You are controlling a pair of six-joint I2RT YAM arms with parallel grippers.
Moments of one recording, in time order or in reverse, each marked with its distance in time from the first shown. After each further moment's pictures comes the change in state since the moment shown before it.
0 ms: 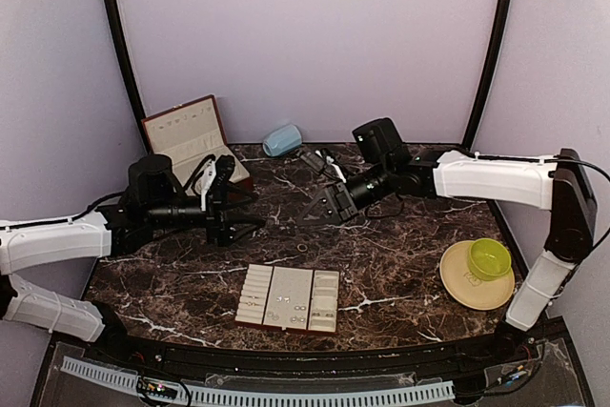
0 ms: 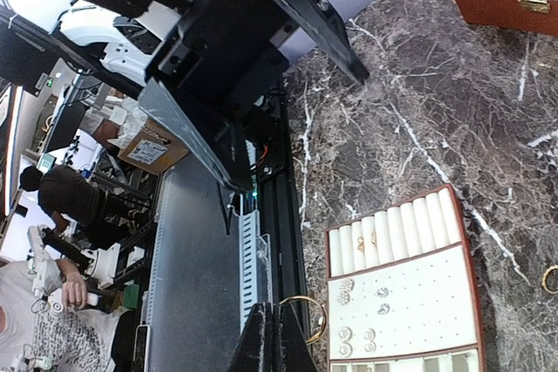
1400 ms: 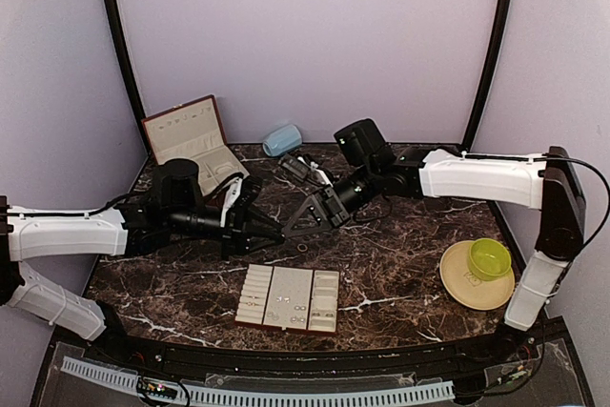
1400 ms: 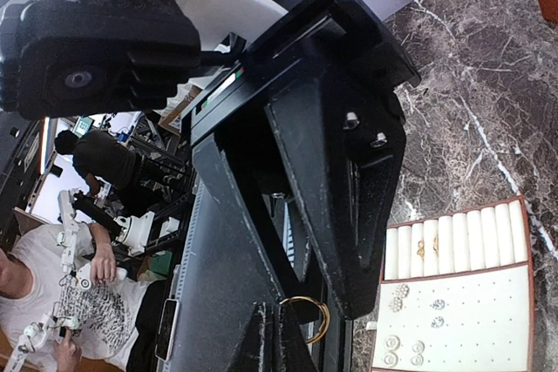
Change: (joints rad) left arm -0.135 0.116 0.064 -0.023 0.115 0.079; right arm 0.071 0.063 0.093 -0.058 -0.122 -0.025
